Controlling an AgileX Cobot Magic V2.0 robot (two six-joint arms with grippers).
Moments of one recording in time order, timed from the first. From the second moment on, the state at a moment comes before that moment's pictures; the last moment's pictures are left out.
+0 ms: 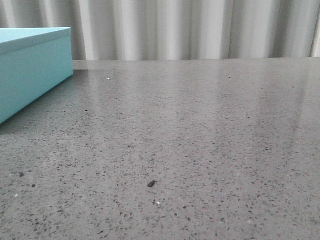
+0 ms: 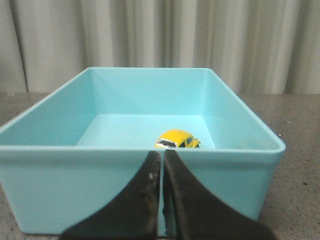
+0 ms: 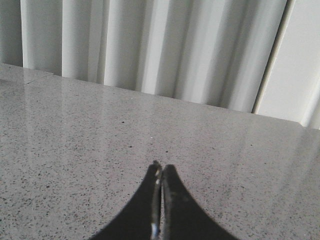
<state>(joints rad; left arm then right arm) -0.03 0.11 -0.11 -0.32 0.09 0.20 0.06 0.12 -0.14 -0.25 0.08 0.05</state>
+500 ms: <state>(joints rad) -0.03 0.00 0.00 -0.05 0.24 -0.04 0.06 0.12 -0.14 -0.25 0.09 0.05</state>
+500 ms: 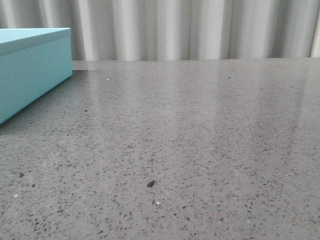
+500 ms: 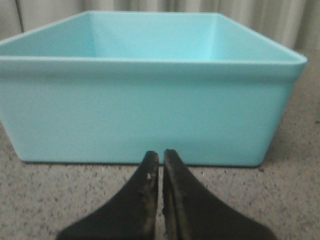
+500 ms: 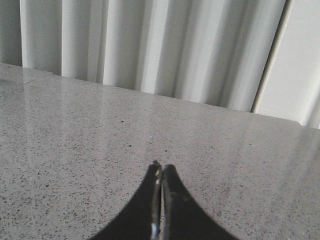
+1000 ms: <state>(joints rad) -0.03 0.00 0.00 -0.03 0.34 -0.13 0.06 0.12 -0.14 -0.25 0.09 0.05</state>
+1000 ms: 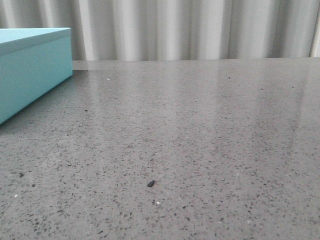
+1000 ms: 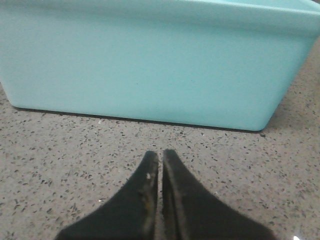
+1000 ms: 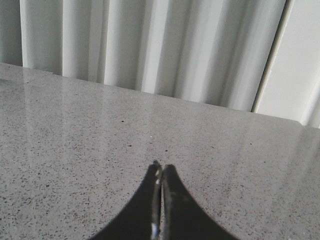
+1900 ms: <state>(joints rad) -0.03 0.00 0.00 -0.03 0.34 -0.13 0.01 0.12 -0.05 -0.25 0.00 0.05</state>
